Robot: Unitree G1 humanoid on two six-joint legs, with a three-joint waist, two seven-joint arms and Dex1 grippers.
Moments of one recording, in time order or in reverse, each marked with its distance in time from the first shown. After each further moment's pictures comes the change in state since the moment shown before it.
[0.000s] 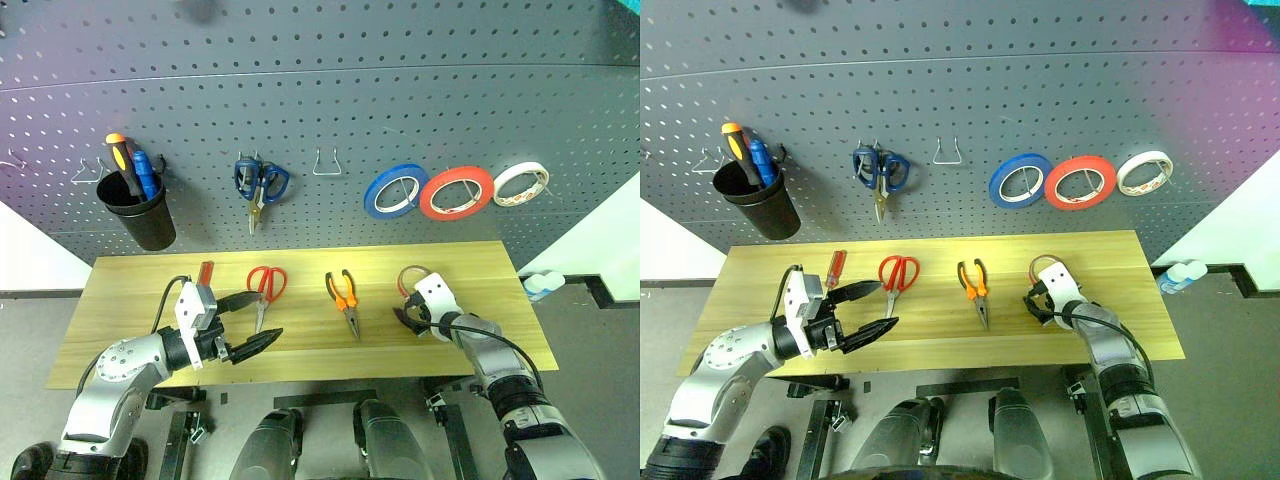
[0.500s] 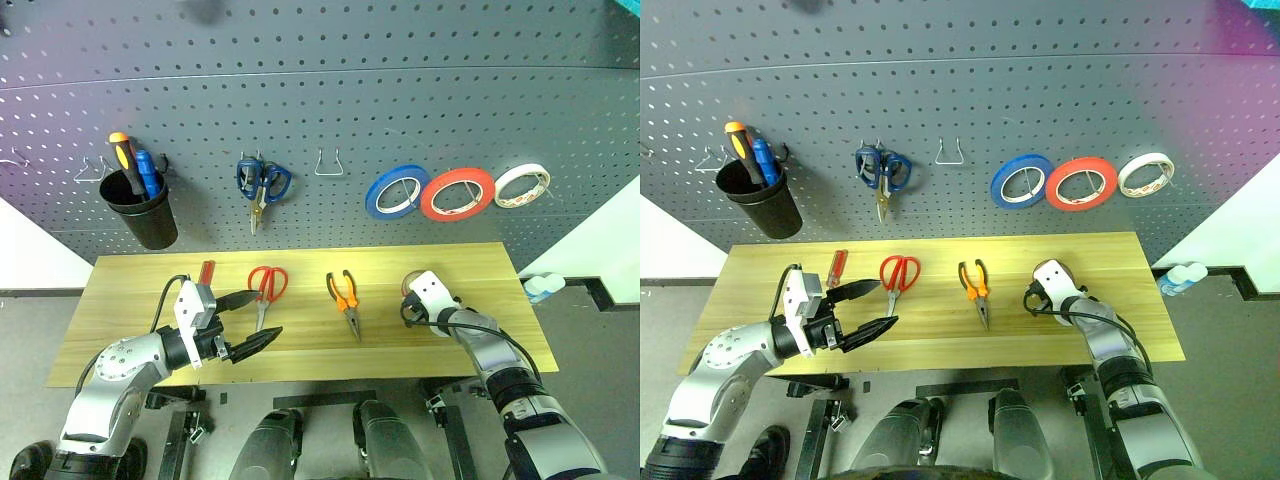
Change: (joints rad) left arm -0.001 -0.001 0.007 0.000 0.000 0.006 0.003; right arm -0.025 -0.015 0.038 0.043 -0.043 -0.036 -0.020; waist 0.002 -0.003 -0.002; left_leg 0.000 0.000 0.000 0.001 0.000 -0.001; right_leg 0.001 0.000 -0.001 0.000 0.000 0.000
